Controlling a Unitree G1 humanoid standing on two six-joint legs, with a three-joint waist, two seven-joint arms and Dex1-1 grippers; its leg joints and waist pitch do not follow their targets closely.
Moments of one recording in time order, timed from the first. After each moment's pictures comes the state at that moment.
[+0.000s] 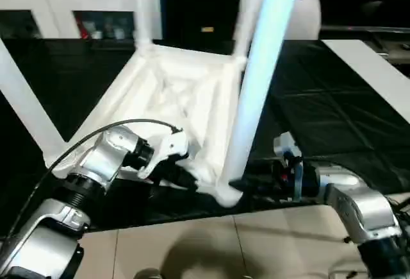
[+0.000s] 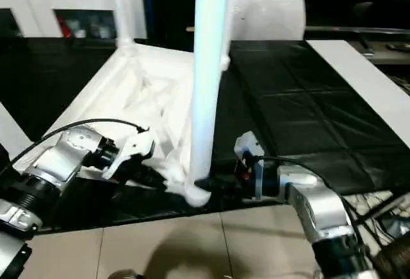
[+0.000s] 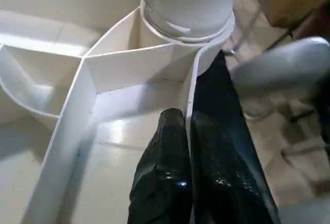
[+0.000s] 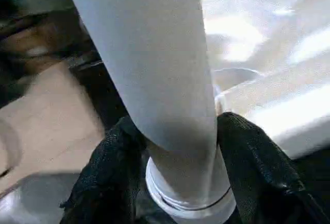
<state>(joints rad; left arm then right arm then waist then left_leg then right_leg) -0.63 0.42 -0.37 0.54 0.00 0.22 -1.38 -0.23 -0.37 0.11 0.09 0.33 0.45 1.07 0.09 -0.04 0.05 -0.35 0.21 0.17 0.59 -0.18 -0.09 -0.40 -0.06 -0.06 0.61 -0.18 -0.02</state>
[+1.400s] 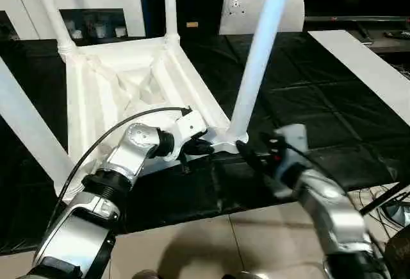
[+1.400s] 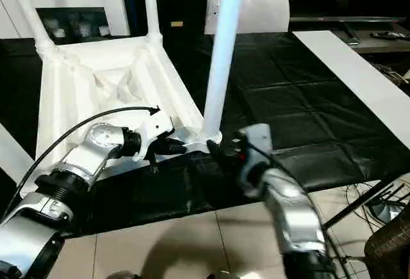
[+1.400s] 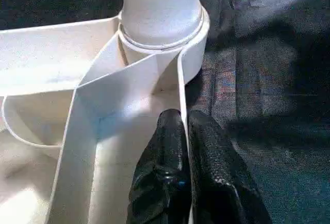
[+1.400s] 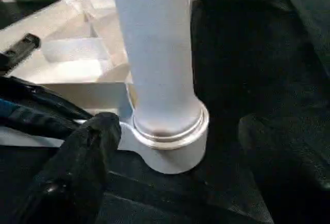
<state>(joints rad) -0.71 0.27 -0.28 0.73 0.08 0.07 -0.99 -0.15 -0.17 -0.03 0.04 0.24 0.32 0.58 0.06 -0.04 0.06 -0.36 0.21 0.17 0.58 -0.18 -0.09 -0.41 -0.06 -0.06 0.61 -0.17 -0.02</state>
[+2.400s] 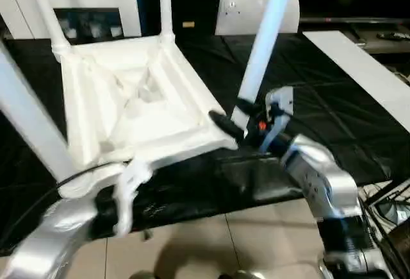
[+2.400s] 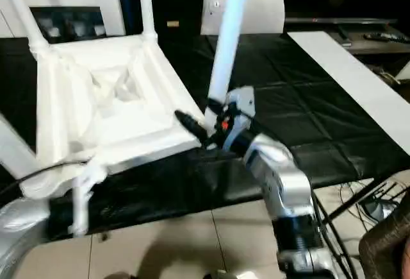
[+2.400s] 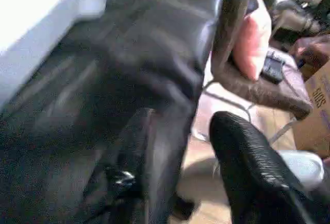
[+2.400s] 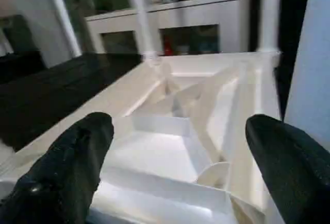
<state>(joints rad) 0.13 0.54 -0.02 -0.38 -0.34 0.62 -1.00 -0.43 -0.14 0.01 0.15 0.36 0.34 0.62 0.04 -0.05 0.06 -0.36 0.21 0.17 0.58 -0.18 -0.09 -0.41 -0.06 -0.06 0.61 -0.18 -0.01</state>
